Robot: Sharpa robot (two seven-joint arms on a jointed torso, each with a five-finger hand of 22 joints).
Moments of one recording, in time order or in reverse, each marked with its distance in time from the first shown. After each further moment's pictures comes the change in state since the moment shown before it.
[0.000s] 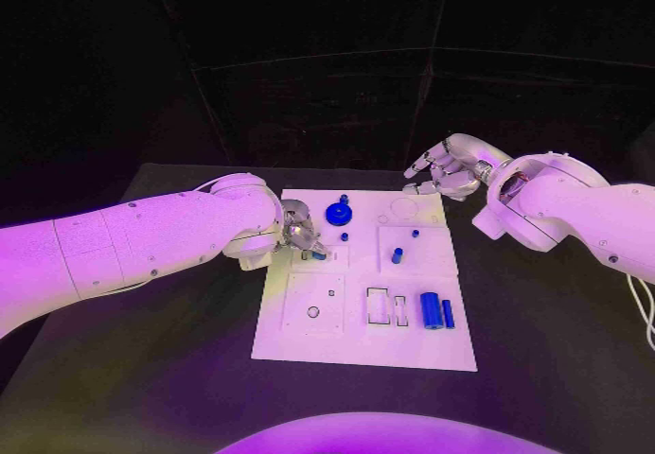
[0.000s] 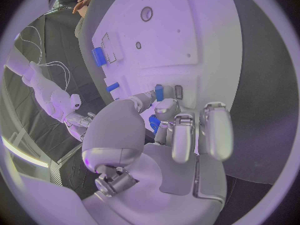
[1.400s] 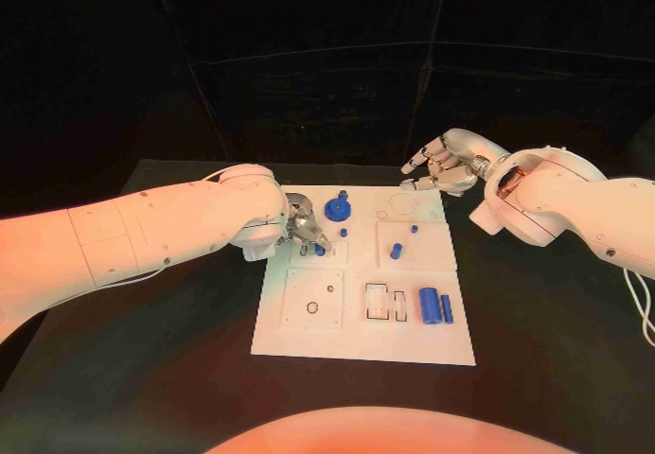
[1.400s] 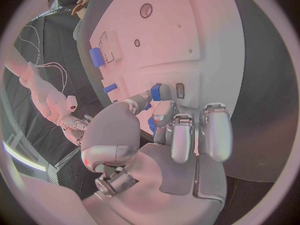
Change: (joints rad) left arm 0.007 0.053 -0.001 -0.063 0.004 0.052 -0.015; left_hand -0.145 -0.002 -0.031 -0.067 0.000 0.072 -0.032 0.004 -0.007 0.032 -0.015 0.054 0.068 0.000 -0.007 0.000 0.000 0.000 0.004 -0.004 0.017 0.036; right arm 0.000 0.003 0.000 0.001 0.001 0.004 0.000; right_hand 0.000 0.000 0.000 0.000 0.007 0.000 0.000 0.000 0.000 0.000 0.000 0.000 0.000 0.000 0.000 0.000 -0.001 0.000 0.000 0.000 0.000 -0.001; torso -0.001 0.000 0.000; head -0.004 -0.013
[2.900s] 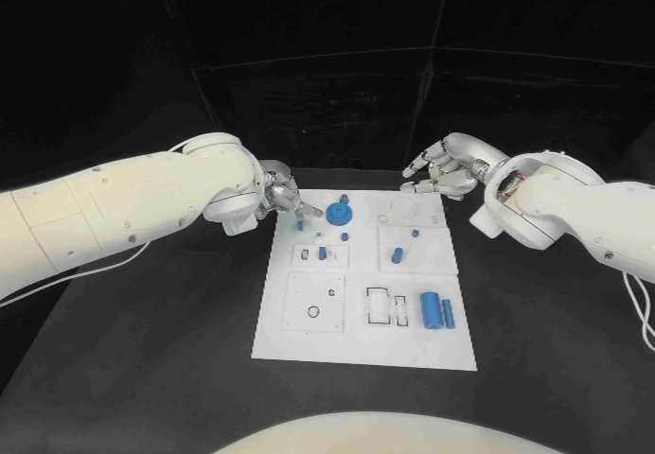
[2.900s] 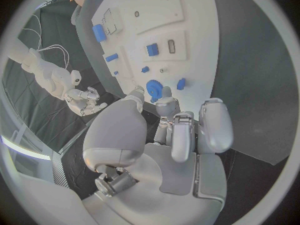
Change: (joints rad) left arm 0.063 -0.076 0.061 -0.004 0.000 -0.048 0.017; left_hand 0.080 0.008 -0.506 0.186 -0.067 -0.093 0.041 -0.079 -0.036 -0.079 0.033 -0.081 -0.106 0.002 0.014 0.000 0.000 0.000 -0.025 0.000 -0.083 -0.101; right arm 0.000 0.006 0.000 -0.015 0.003 0.000 0.002; right_hand -0.015 0.004 -0.011 0.011 0.004 -0.003 -0.003 0.004 -0.001 0.000 0.000 0.000 -0.005 0.000 0.000 -0.003 -0.003 0.000 0.000 0.000 -0.008 -0.008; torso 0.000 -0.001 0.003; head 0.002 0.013
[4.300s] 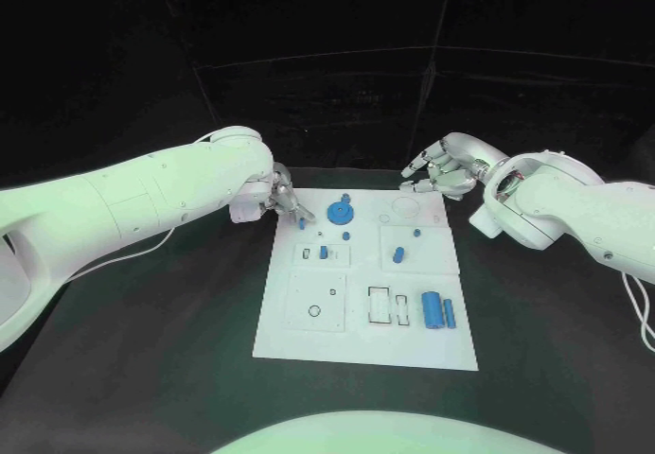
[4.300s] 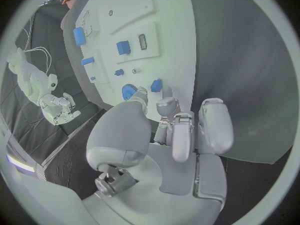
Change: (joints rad) left arm 0.002 0.180 -0.047 -0.321 -0.008 0.182 -0.006; left_hand 0.068 0.050 -0.067 0.008 0.001 0.023 0.003 -0.017 -0.053 -0.005 0.005 0.004 0.003 -0.001 0.004 0.000 0.000 0.000 0.004 0.011 0.000 0.010; right arm 0.000 0.011 0.000 -0.003 0.001 0.000 0.000; right_hand -0.005 0.005 0.000 0.000 0.008 0.000 0.000 0.004 0.000 0.000 0.000 0.000 0.002 0.000 0.000 0.000 0.001 0.000 0.000 0.000 0.000 0.000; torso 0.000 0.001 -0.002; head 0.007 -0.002
